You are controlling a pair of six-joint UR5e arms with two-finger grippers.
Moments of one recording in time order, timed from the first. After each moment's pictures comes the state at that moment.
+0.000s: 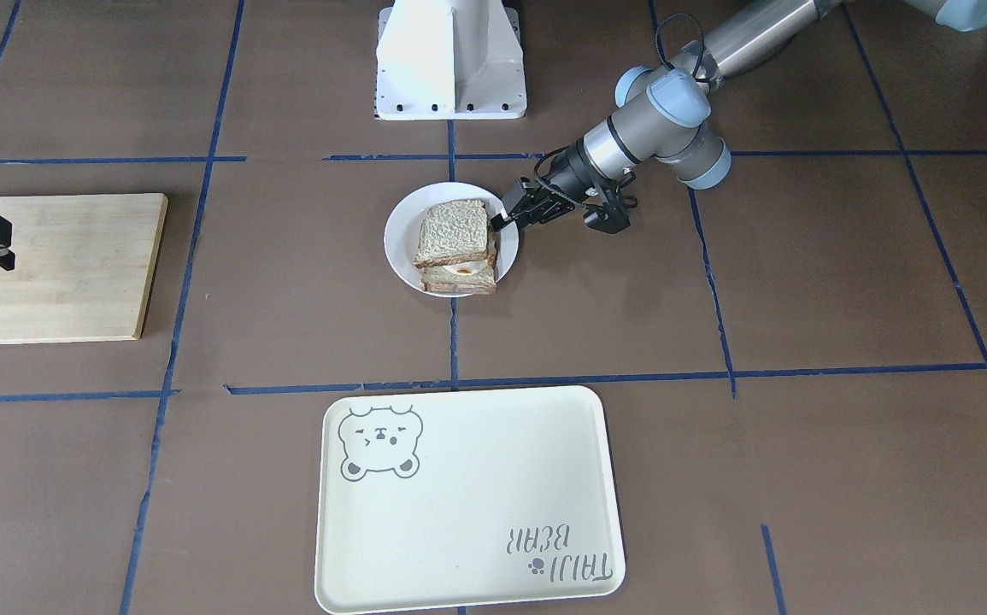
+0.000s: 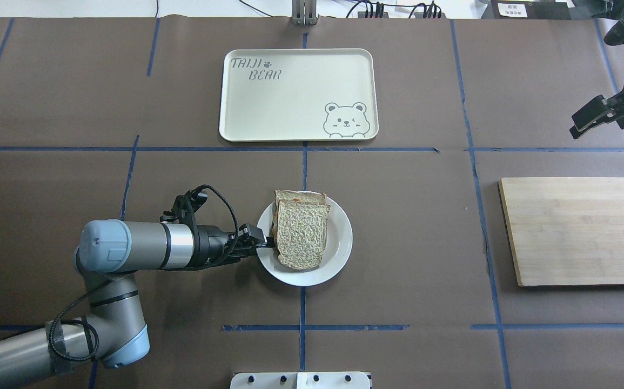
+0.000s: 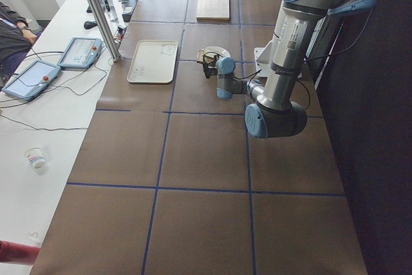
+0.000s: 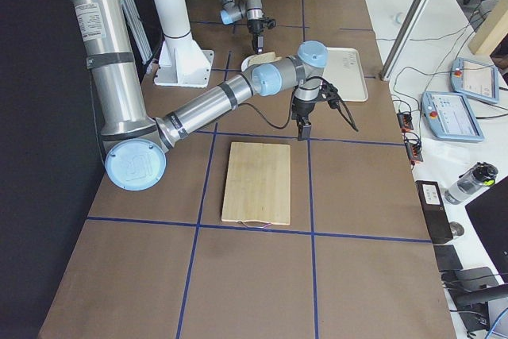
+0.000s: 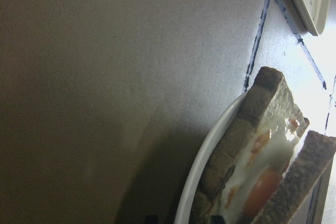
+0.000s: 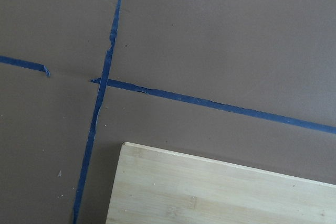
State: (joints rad) left arm -0.39 -1.98 -1.44 -2.89 -1.79 -1.85; right arm 1.19 -1.38 1.91 -1.77 2.25 0.30
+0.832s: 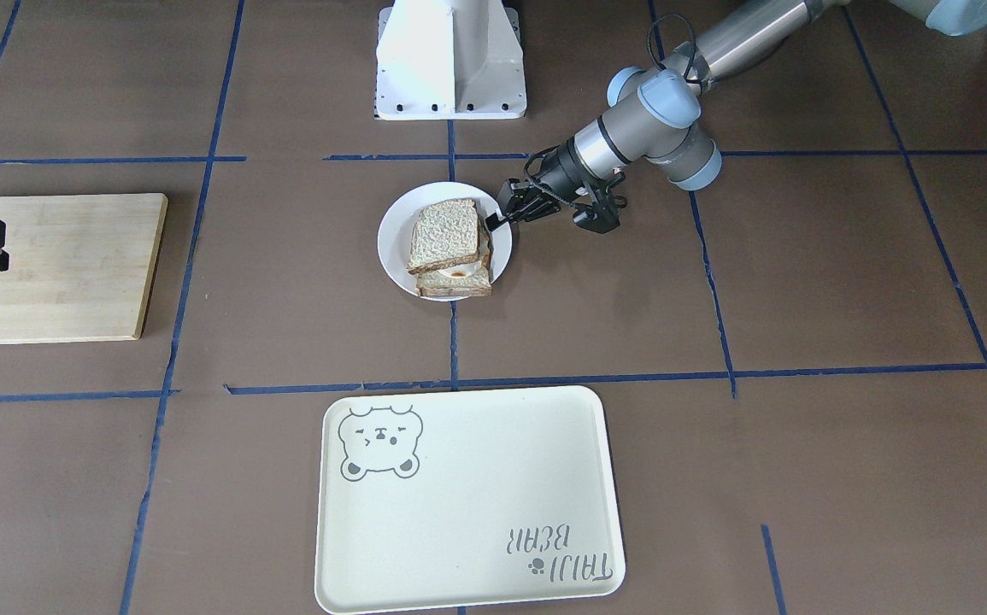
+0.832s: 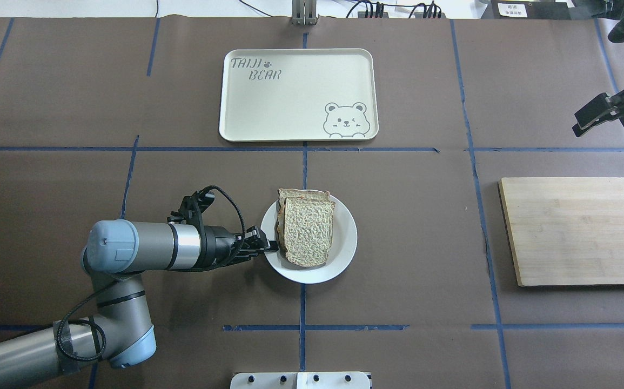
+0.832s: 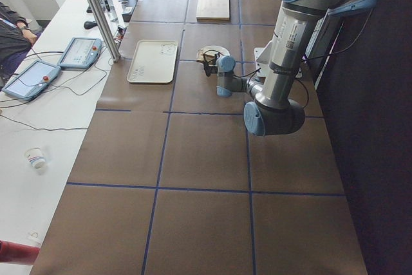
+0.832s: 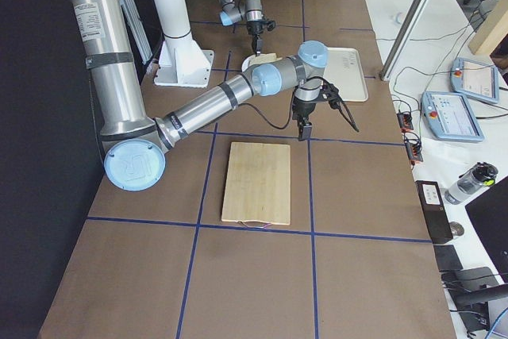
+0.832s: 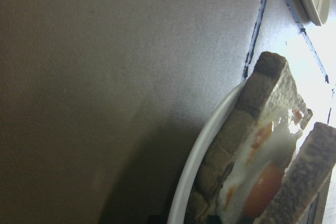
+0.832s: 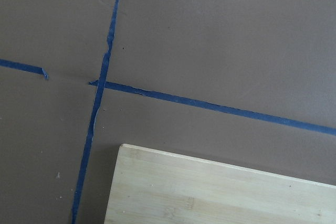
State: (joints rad) left arm -0.39 -2.00 -1.43 -2.90 -1.79 -1.85; right arm 1.20 -1.38 1.91 -1.77 2.26 0.30
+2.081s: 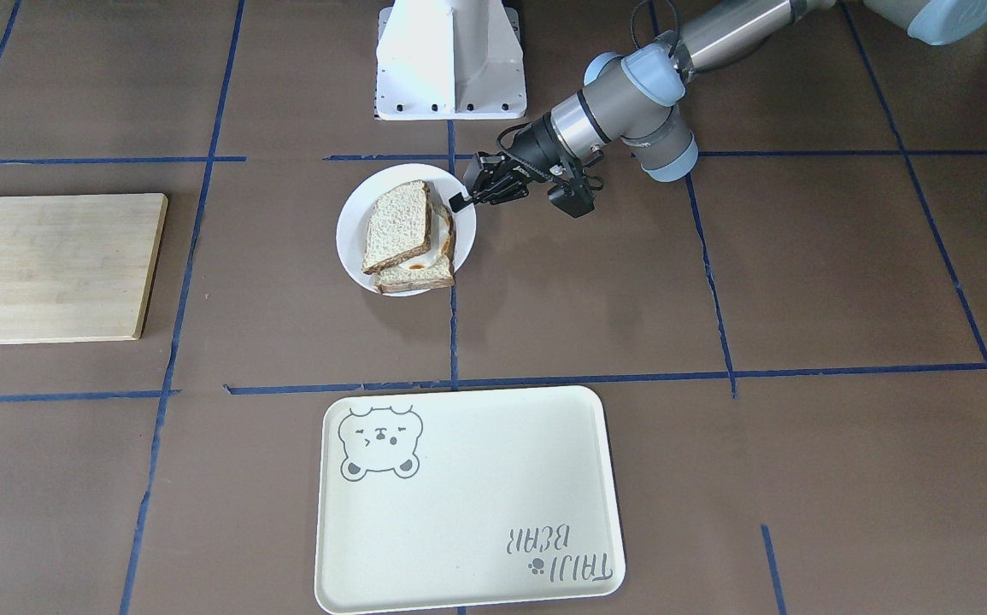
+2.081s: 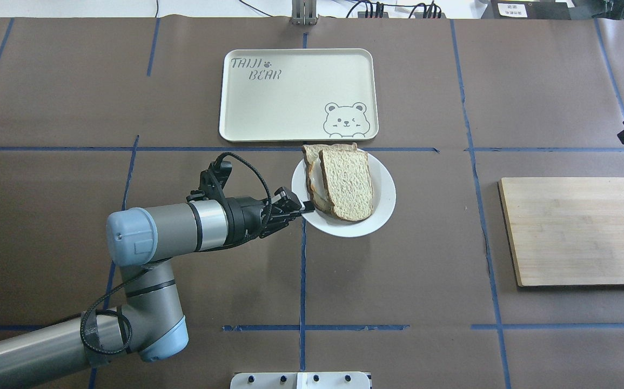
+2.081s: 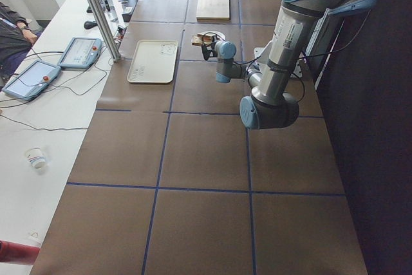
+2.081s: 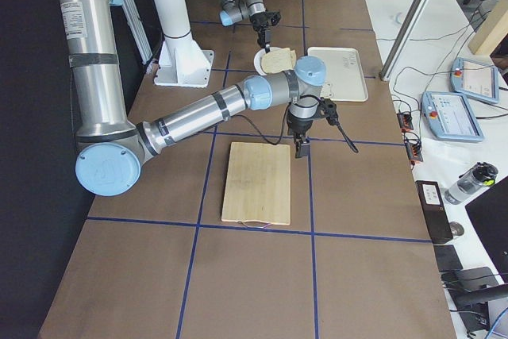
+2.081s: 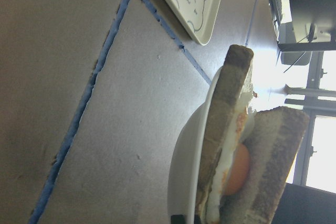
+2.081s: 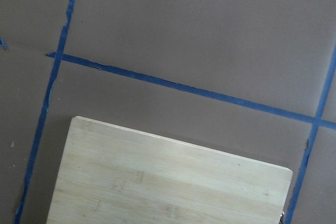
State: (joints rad) left arm -0.40 -2.11 -1.48 -2.91 -1.58 -2.01; right arm 1.31 -1.48 1.91 -1.78 2.29 0.10
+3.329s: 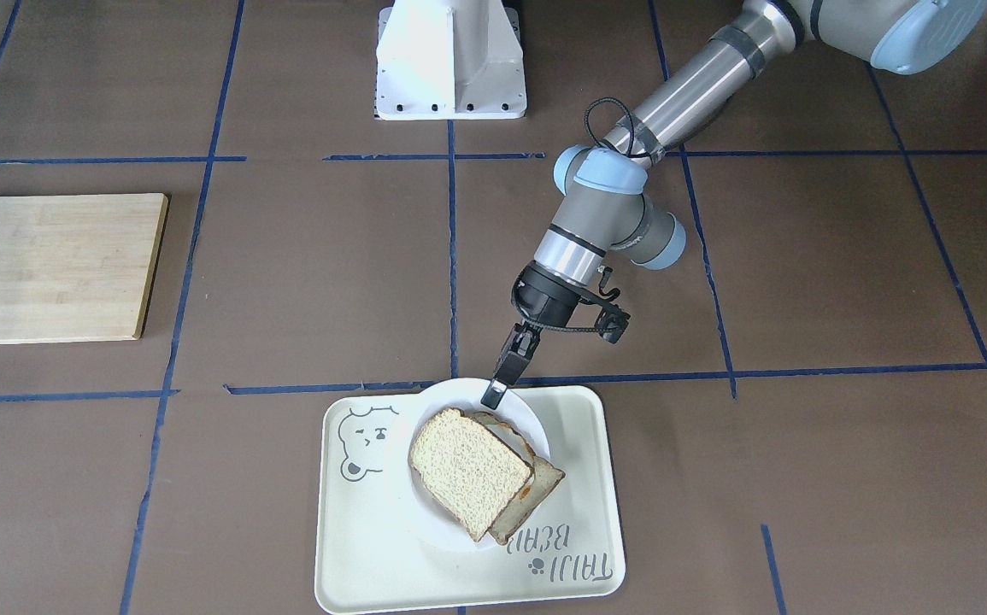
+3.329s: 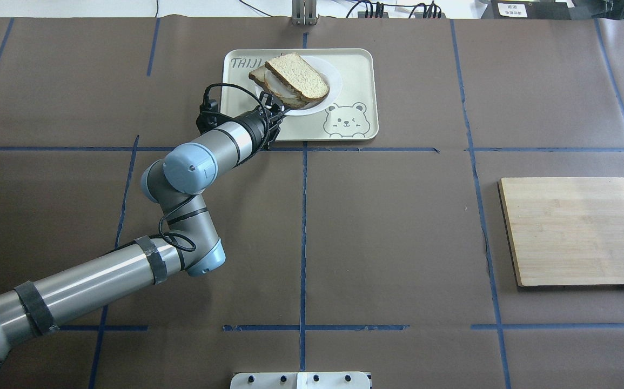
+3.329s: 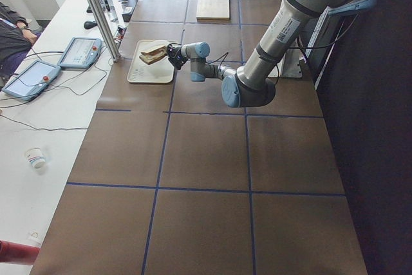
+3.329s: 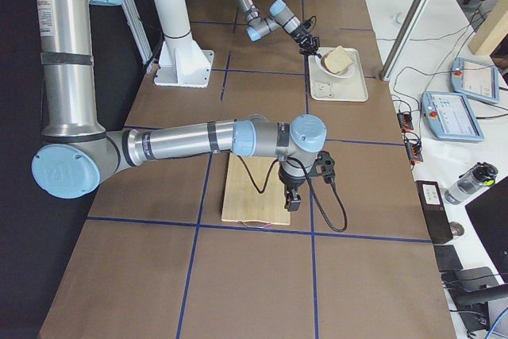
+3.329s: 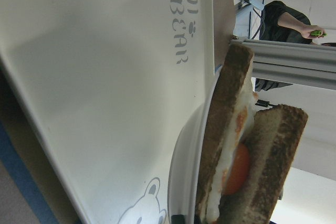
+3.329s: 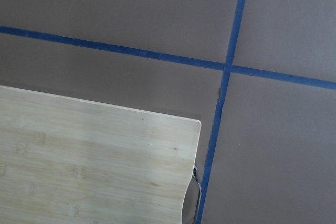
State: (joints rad) left arm -0.55 -2.39 -0.96 -2.89 -1.31 -2.40; right arm 1.51 -1.55 1.72 -1.77 2.36 -0.14
